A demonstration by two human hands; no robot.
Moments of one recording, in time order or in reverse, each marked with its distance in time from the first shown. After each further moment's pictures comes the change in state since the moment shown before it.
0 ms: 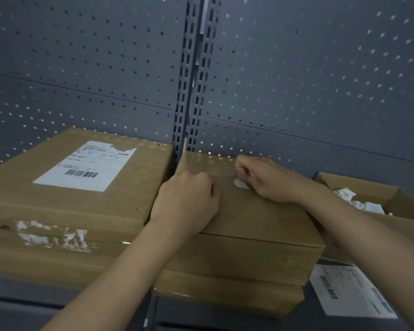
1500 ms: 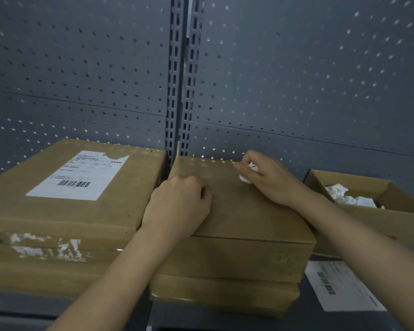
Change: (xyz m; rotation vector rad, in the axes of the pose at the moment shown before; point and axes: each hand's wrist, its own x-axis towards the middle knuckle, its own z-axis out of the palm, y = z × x) left_hand 0.002 -0.004 0.004 -0.031 0.010 -0.012; right_hand -0.019 0.001 0.005 0.326 0.267 0.147
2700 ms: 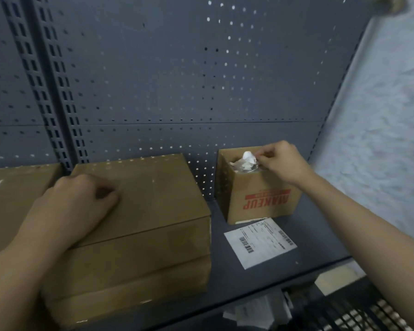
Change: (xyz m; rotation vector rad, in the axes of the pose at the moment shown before) left_hand 0.014 0.008 -0.019 0.042 -0.127 0.031; right_hand -0.129 0.110 -0.117 -0.210 0.365 0.499
